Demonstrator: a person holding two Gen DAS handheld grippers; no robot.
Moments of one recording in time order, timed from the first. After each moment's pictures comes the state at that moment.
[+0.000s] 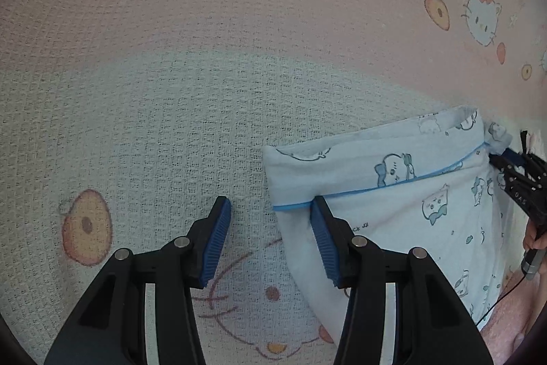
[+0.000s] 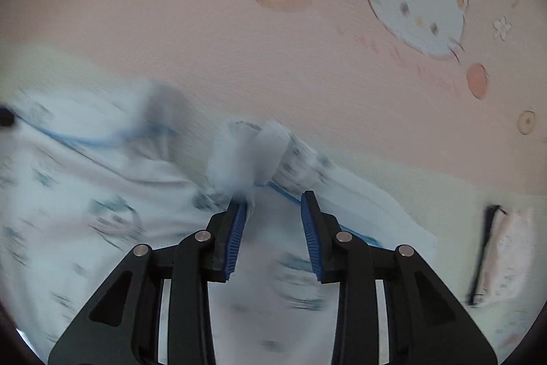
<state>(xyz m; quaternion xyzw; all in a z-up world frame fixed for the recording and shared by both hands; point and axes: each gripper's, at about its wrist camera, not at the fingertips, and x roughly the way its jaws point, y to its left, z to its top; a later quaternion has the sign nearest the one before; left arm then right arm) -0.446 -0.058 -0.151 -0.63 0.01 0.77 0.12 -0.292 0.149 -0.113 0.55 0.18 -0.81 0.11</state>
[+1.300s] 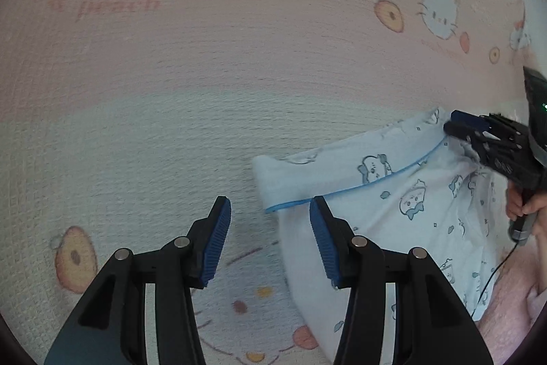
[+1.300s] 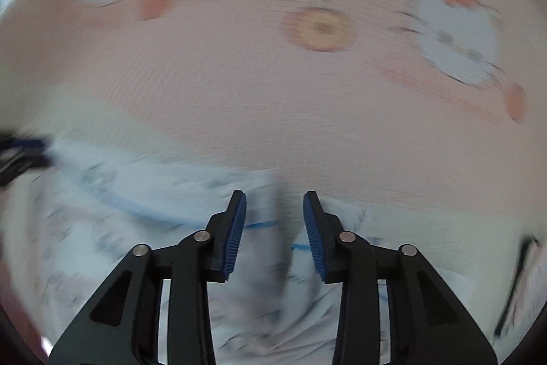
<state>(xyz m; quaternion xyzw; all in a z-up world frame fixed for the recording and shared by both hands) -0.411 -0.018 -0.139 -0.58 0.05 0.79 0.20 -0.279 0.088 -0.077 0.52 0.14 -0.81 0.24</state>
